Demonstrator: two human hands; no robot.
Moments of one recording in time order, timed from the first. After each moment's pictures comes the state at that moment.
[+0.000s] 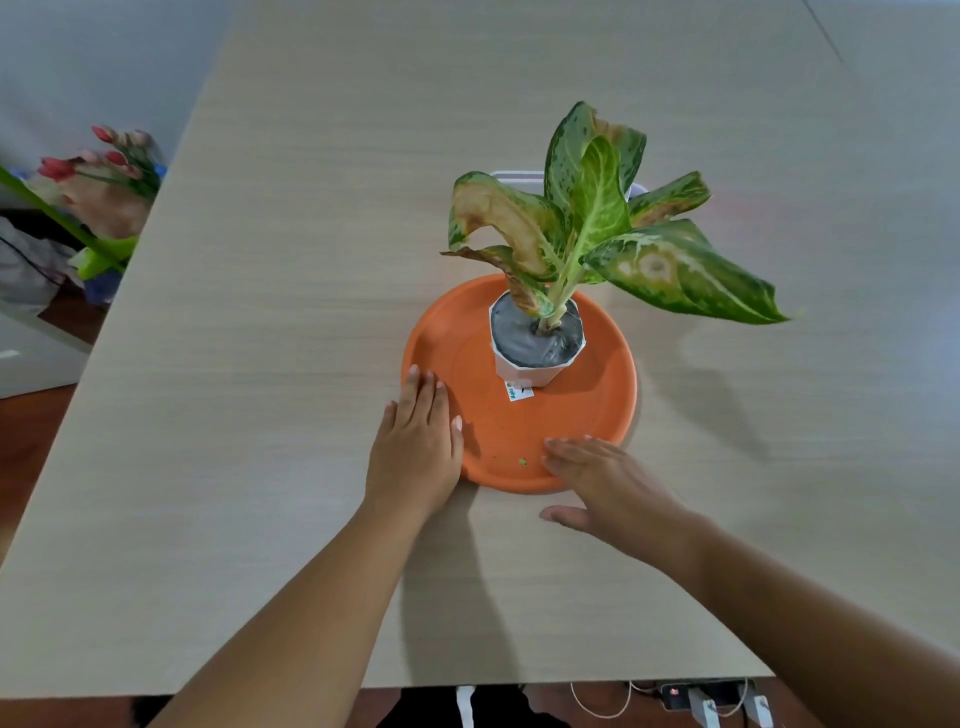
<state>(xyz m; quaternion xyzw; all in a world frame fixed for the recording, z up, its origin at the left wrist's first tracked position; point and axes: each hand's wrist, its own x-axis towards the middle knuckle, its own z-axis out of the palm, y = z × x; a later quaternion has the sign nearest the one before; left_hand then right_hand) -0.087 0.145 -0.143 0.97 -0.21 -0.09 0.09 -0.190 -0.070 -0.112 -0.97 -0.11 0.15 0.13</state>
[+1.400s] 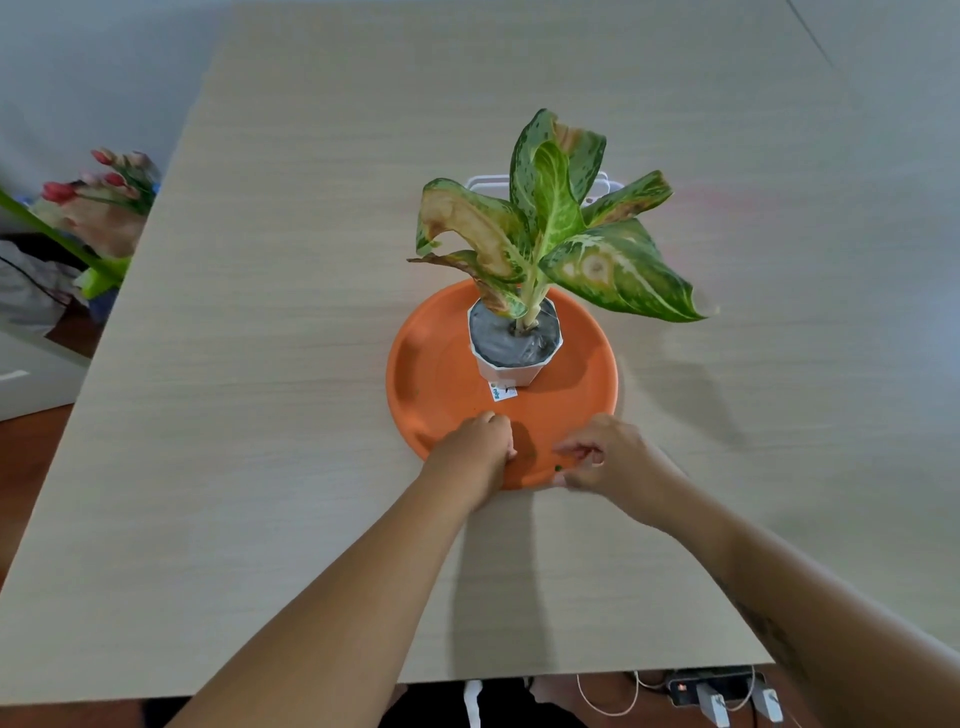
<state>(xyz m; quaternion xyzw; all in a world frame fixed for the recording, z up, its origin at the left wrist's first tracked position) -0.098 0.077 -0.112 0.91 -0.27 -0.30 0.14 -0.185 -0.093 -0.093 -0.89 0.13 0.15 0.41</state>
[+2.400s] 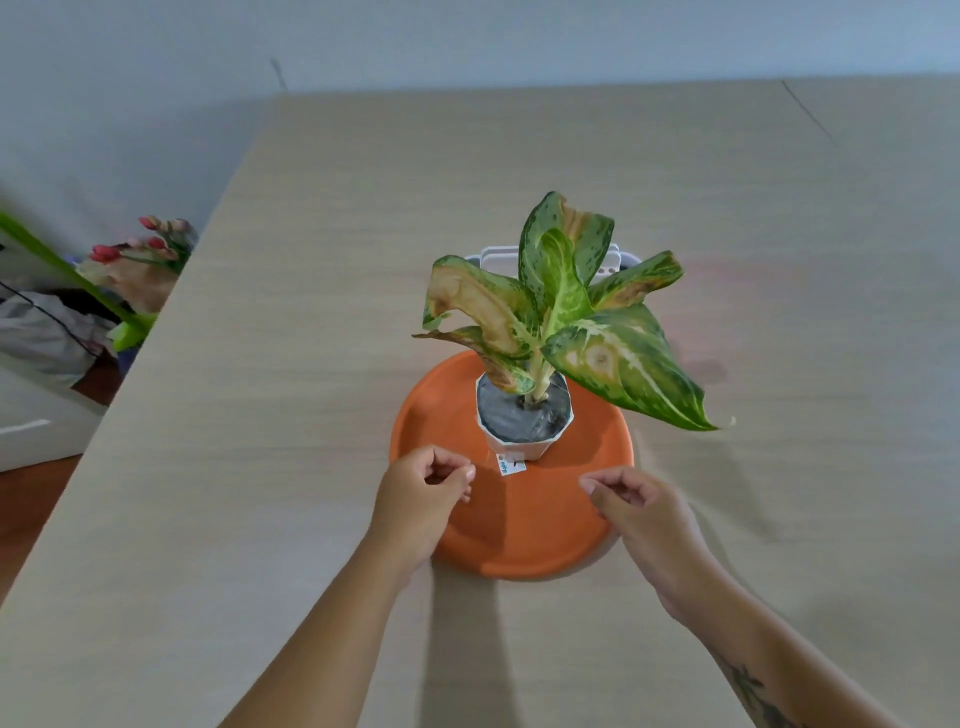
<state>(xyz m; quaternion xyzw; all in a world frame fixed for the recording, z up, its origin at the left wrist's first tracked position) -0.079 0.112 -0.090 0.81 0.05 -0.18 0.55 -0.173 -0.091 -0.099 -0.70 0.31 0.00 0.65</state>
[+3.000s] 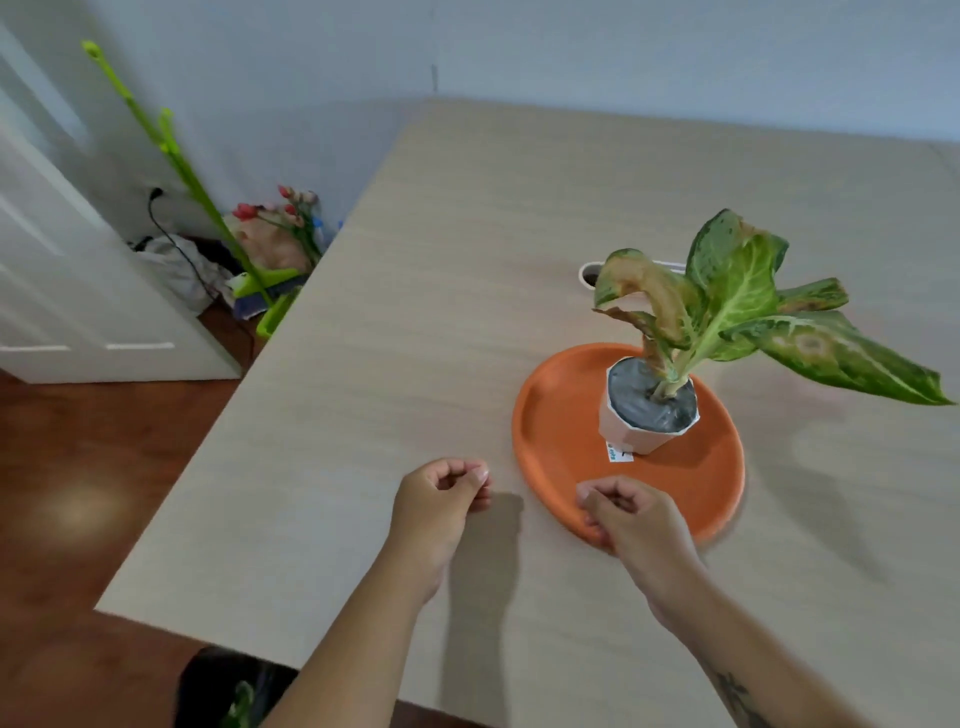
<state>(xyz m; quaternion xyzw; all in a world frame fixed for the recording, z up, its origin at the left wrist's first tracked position) -0.121 0.211 -0.072 0.69 0.20 -0.14 0.68 -0.162 0.017 -0.083 -0.72 0.24 0.05 0.65</state>
